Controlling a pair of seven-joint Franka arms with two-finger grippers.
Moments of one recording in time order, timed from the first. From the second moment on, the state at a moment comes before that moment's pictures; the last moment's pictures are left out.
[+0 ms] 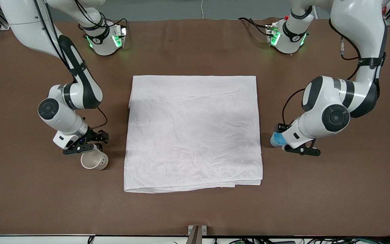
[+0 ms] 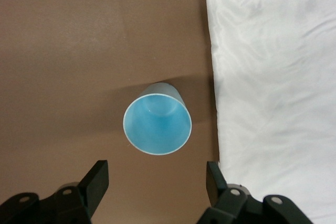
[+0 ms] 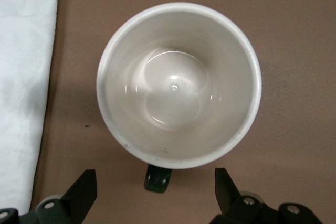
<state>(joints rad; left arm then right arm) -0.22 0.44 -0.04 -1.70 0.01 1.94 -0.08 0.11 0.45 -0.02 -2.07 0.04 2.62 -0.12</state>
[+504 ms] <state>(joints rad) -0.25 0.49 -0.05 -1.79 0.01 2.12 -0.12 0.11 0.48 -0.02 -2.01 0.06 2.61 -0.03</state>
